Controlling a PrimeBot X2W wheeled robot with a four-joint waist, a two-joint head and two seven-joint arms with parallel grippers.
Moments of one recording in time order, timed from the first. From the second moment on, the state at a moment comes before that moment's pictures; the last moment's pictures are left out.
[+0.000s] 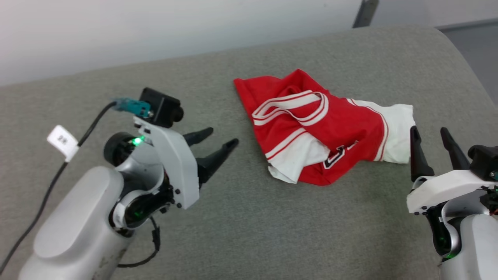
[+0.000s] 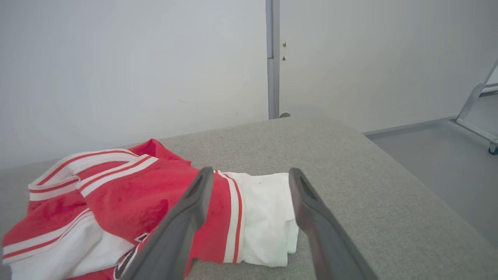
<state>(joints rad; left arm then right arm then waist) -0.63 0.50 -0.55 0.05 -0.92 -0.07 0.54 -0.36 -0.06 -0.13 0.30 0.17 0.13 -0.04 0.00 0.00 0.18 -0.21</state>
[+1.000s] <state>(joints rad) -0.72 0.49 -0.60 0.10 -0.94 -0.10 0.60 -0.46 -0.05 -0.01 0.42 0.31 0.13 -0.19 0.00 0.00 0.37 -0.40</state>
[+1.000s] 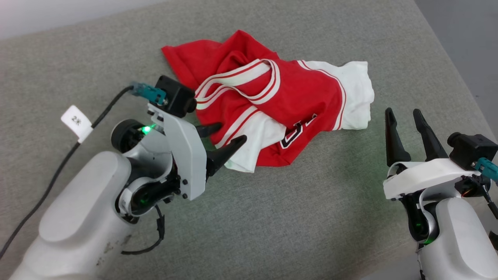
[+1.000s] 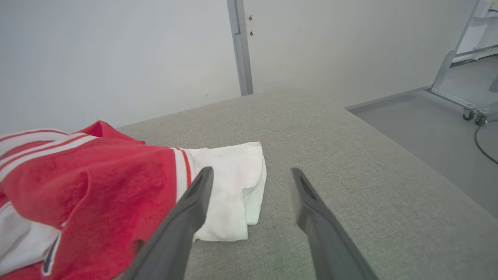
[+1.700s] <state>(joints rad) -0.76 0.52 -0.71 0.25 -0.78 -0.11 0.54 -0.48 -0.05 -0.01 0.44 0.30 0.13 -0.19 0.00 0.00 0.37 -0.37</state>
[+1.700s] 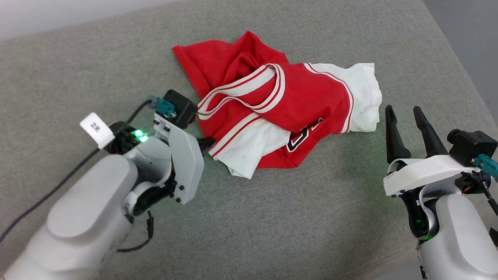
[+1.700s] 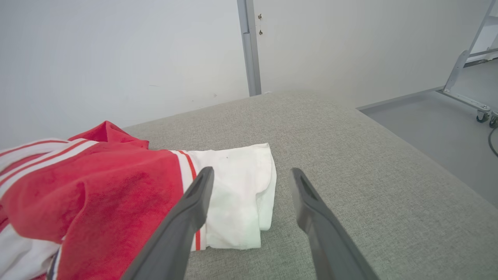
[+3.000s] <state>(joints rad) -0.55 0.81 -0.62 0.24 -0.81 -0.04 0.44 -0.37 -0.05 -0.08 0.32 0.21 0.13 -0.03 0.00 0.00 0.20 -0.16</state>
